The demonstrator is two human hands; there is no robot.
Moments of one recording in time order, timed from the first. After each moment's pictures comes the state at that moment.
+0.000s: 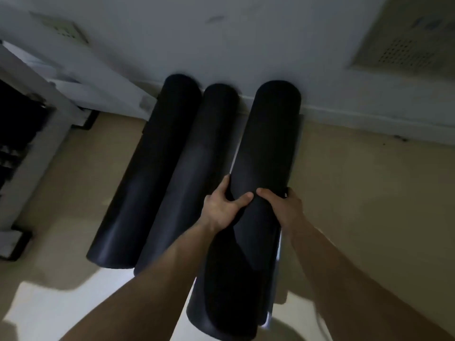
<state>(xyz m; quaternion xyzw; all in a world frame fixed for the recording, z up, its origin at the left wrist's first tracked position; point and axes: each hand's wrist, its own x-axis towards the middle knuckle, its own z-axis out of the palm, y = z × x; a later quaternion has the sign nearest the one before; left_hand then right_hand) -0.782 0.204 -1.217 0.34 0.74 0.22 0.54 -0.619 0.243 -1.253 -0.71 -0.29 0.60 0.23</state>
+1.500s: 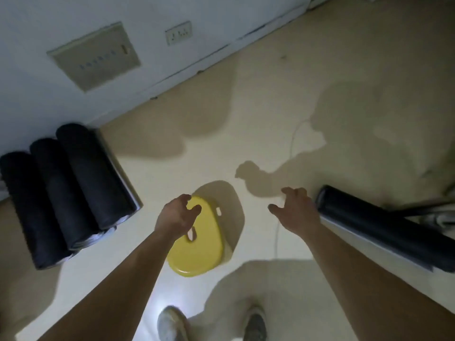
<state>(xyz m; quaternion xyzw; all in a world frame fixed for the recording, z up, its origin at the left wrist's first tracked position) -0.456 -0.255 -0.862 0.71 0.57 -0.11 0.40 -0.222 -0.420 -0.850 -0.90 -0.28 0.33 0.05</state>
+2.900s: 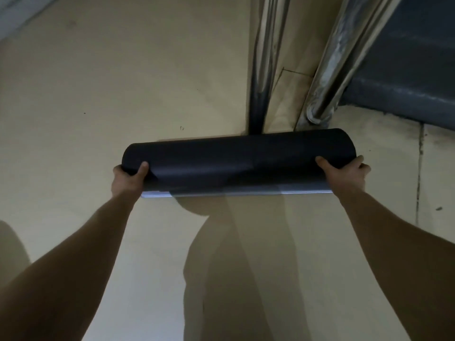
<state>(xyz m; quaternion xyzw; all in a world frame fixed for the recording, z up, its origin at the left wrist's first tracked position) 0.041 -0.570 -1.307 0.72 0.55 0.06 0.41 0.248 -1.011 -1.307 -0.90 0.20 0.13 0.38</state>
